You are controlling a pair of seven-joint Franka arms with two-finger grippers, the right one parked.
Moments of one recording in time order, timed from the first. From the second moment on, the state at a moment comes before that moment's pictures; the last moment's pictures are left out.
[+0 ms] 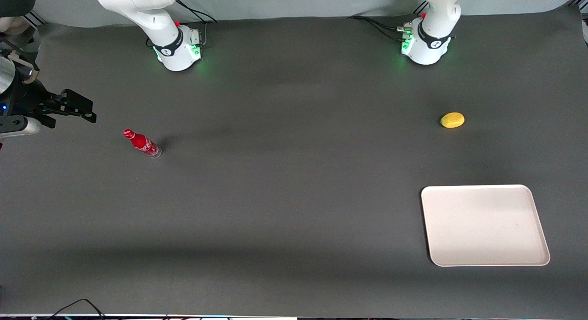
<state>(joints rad) 0.12 0.43 0.32 -1.25 -0.03 1.65 0.39</state>
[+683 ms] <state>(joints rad) 0.12 0.74 0.32 -1.25 -0.22 1.93 0.39</state>
